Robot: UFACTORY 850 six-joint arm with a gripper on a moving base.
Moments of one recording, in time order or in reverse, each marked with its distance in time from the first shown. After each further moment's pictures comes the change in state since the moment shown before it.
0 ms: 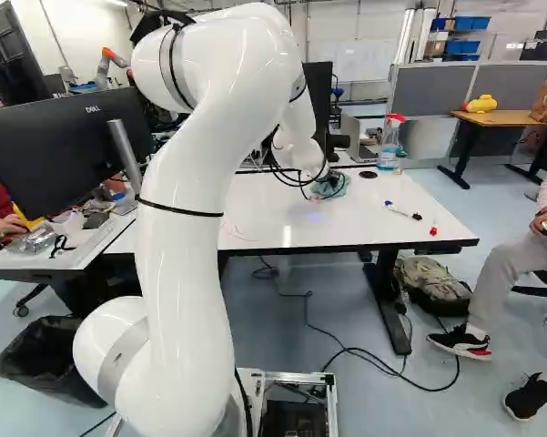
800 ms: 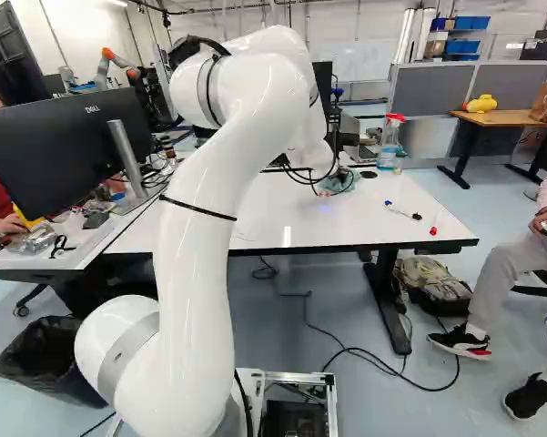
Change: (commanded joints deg) arm -0.7 -8.6 -12.1 0.0 0.0 0.0
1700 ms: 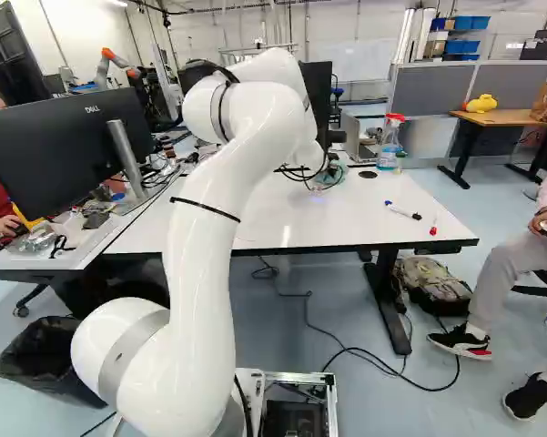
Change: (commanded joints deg) arm 4.1 -5.4 -7.8 0.0 0.0 0.0
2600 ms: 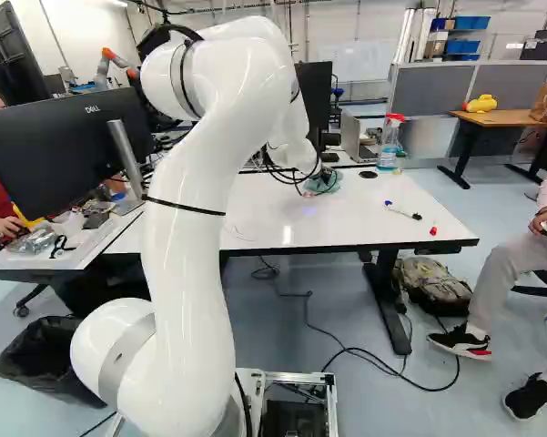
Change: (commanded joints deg) arm 0.0 11.5 16.4 0.0 0.0 0.0
